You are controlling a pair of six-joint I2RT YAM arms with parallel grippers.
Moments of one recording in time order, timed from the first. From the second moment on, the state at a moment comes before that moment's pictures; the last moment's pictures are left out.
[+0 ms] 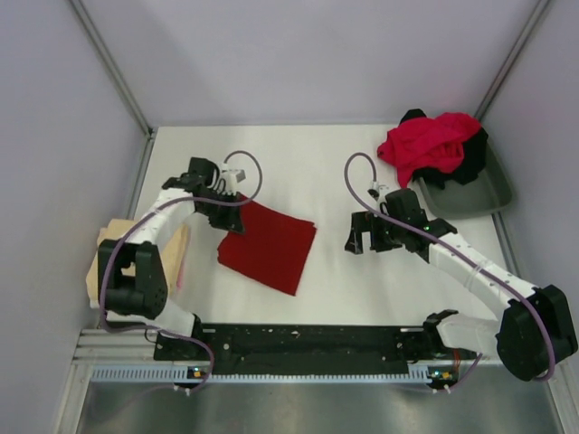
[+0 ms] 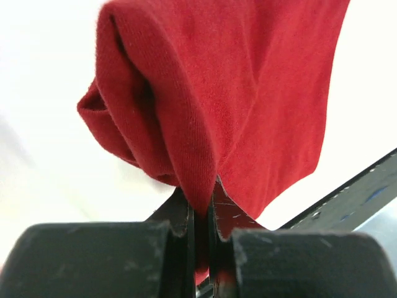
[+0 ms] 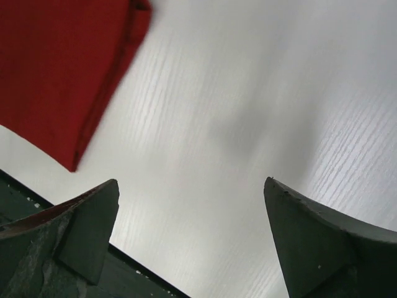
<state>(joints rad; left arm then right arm) -0.18 1.59 1.12 -0.72 0.51 0.02 0.45 1.16 0.75 -0.44 -0.23 0.32</state>
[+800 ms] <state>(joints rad) 0.05 1.25 1.26 -1.22 -0.11 0.43 0.44 1.16 0.74 -0.45 -0.19 0.25</state>
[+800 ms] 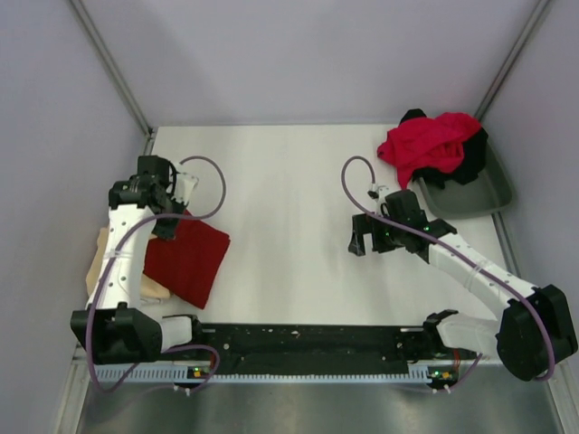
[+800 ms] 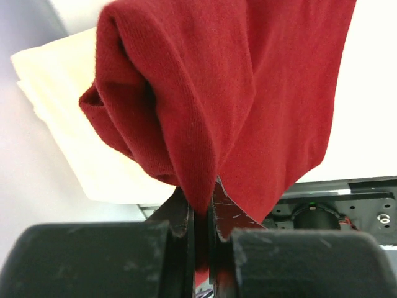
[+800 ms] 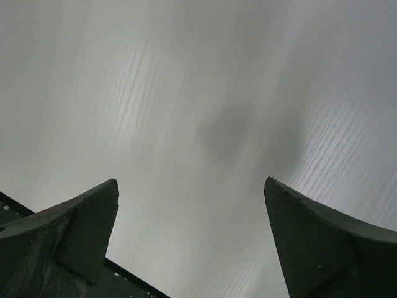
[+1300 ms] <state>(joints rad) 0.09 1.23 1.48 -1.31 -0.28 0.51 0.44 1.16 0.73 -0.47 -0.16 0.20</state>
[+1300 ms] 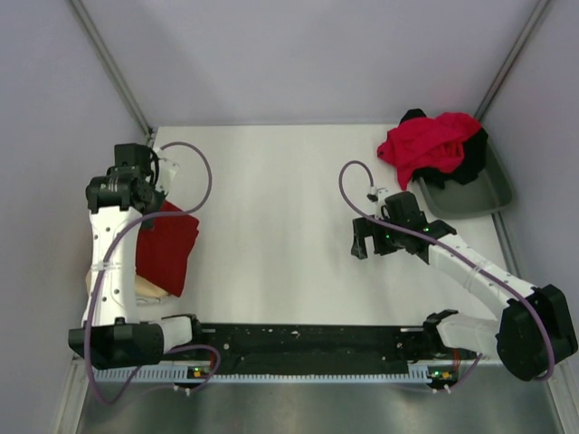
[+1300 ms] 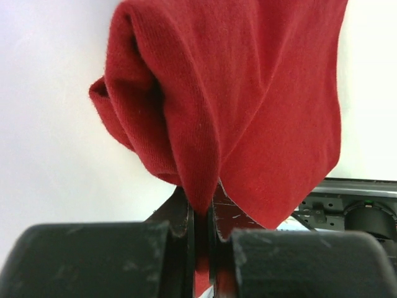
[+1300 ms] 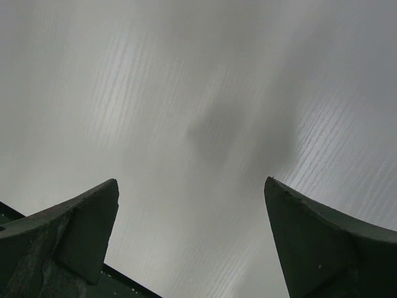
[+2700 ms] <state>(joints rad) 0.20 1.20 1.13 -0.78 -0.24 0.74 0.44 1.15 0.73 -0.48 -0.08 0.18</state>
